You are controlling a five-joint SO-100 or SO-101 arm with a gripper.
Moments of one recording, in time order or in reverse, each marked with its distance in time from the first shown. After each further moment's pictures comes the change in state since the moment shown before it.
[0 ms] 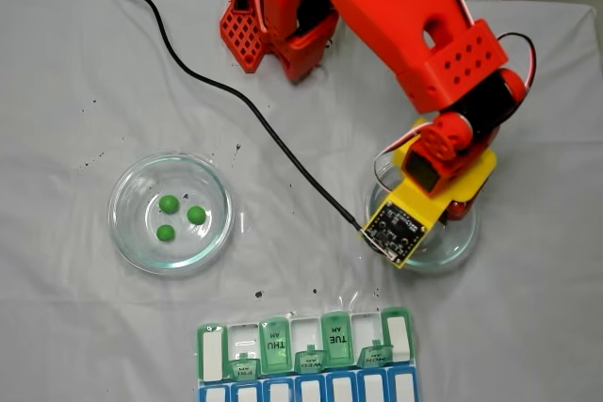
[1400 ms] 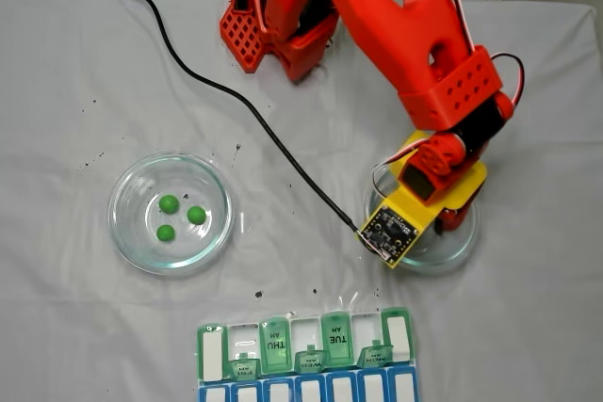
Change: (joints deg) arm -1.2 -6.9 3.1 -7.5 2.2
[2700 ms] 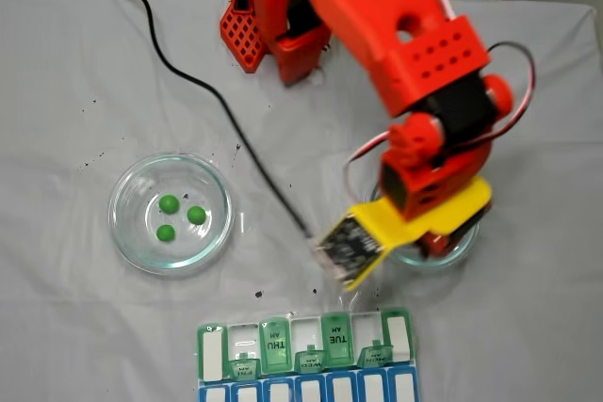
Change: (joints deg) arm 14.4 10.4 -12.7 9.0 0.9
